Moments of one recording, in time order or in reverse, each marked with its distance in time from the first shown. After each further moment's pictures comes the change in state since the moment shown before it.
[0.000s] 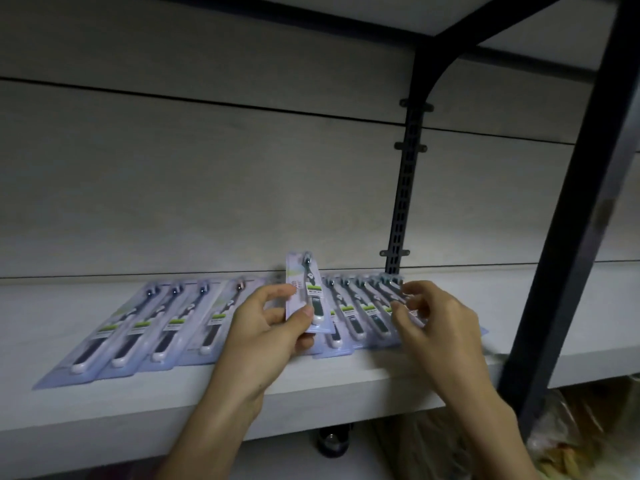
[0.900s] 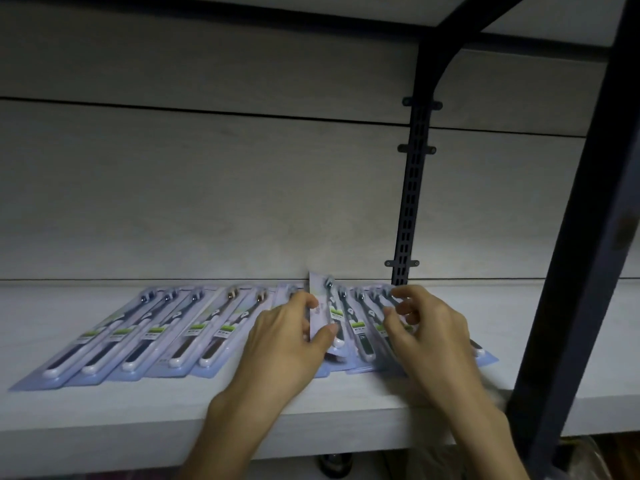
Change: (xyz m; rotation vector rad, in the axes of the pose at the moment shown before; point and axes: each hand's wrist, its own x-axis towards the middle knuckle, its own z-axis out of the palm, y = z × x) left_hand 0.017 -0.009 0.057 0.993 0.055 0.344; right_hand 0.035 0.038 0.006 0.121 -0.095 -0.056
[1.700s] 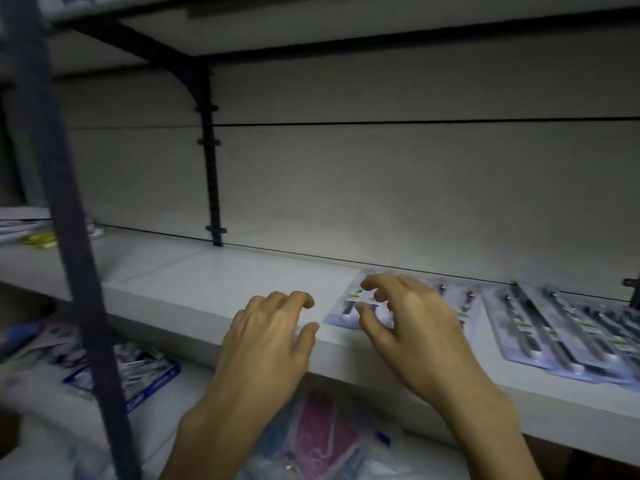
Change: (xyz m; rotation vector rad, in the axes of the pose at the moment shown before) left_hand -0.124 -0.143 -0.213 0.529 0.308 -0.066; right_hand -0.082 -0.249 0.096 0.142 -0.267 -0.505
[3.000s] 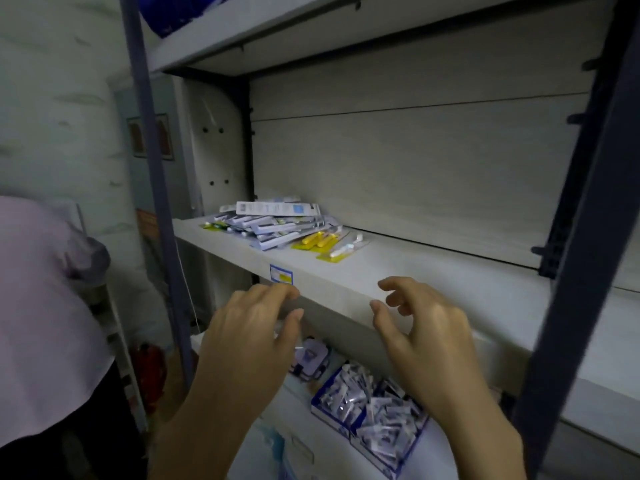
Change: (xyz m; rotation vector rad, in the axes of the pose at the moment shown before) left_hand -0.005 -0.581 -0.205 0.245 0.186 -0.247; right_hand 0.168 -0.448 0.385 0.366 -0.059 -0.073
